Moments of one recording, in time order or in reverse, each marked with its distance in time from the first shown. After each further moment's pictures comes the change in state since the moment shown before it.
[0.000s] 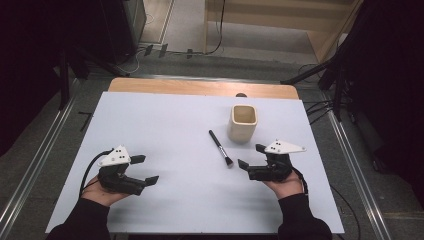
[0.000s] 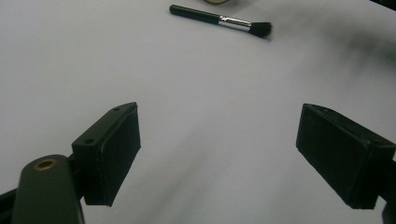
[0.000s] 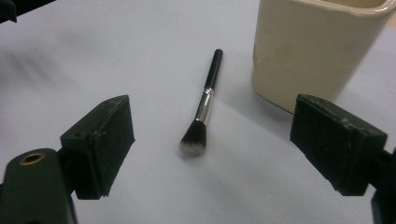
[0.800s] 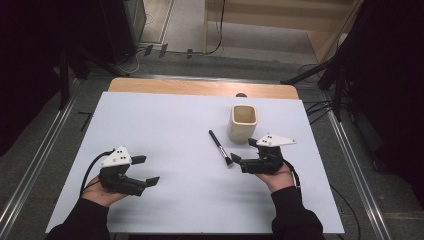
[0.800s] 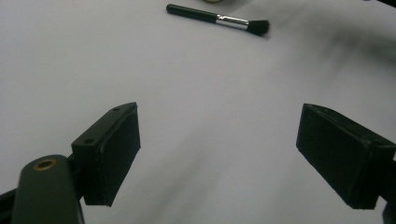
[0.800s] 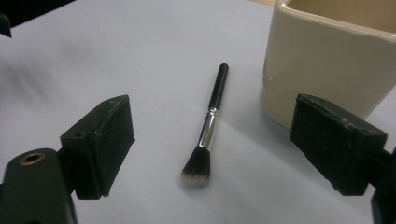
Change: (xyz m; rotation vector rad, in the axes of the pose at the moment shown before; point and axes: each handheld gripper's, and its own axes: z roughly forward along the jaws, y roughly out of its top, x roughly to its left) left arm -0.002 0.000 0.002 0.012 -0.018 0.013; right arm 0.000 0.013 0.024 -0.006 0.019 -0.010
